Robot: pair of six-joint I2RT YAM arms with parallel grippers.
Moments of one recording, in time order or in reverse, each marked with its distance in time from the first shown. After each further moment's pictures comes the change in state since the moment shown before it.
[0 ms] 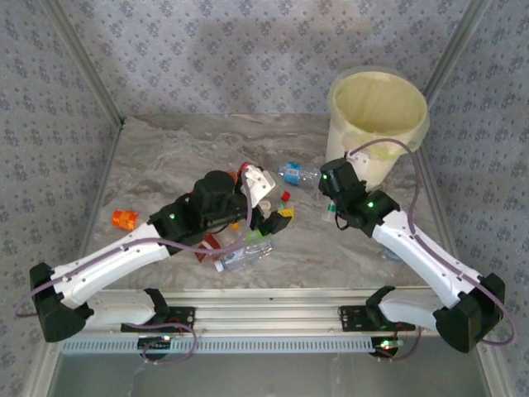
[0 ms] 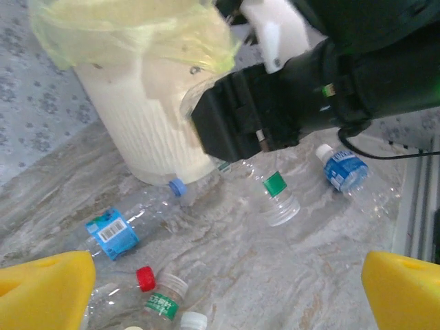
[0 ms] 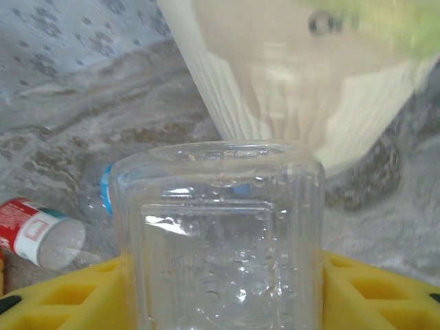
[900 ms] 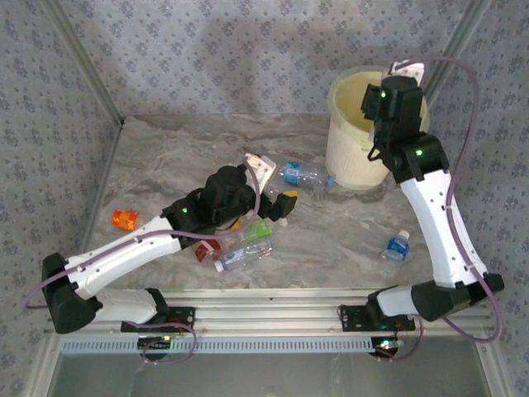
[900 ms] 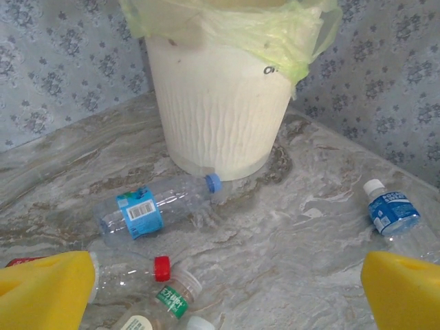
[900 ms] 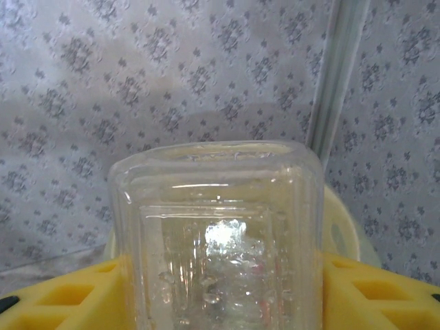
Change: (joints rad) left arm -0.001 0.103 0.059 0.012 -0.187 -0.198; right arm -0.332 0.228 0.718 -0.021 -0.035 -0.492
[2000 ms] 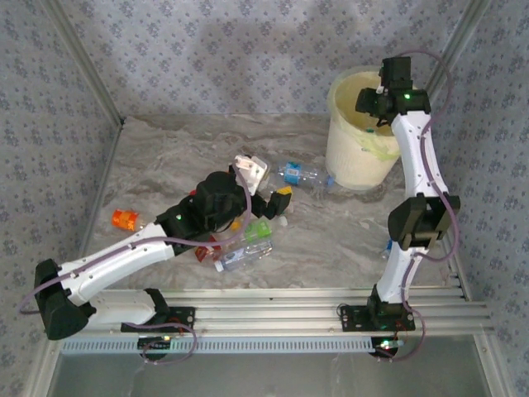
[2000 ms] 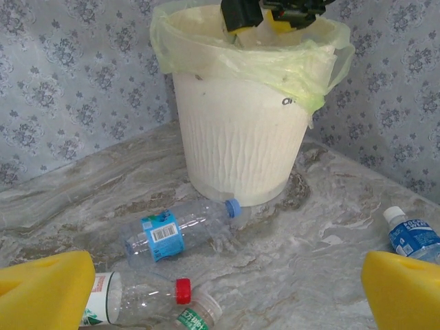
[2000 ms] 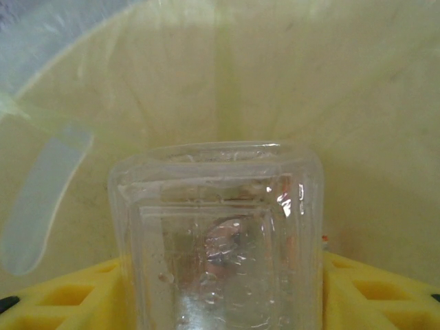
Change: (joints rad) left arm 0.000 -0.063 -0.081 0.117 -0.060 0.039; right arm -0.264 0.547 0.360 -0.309 -0.492 0.062
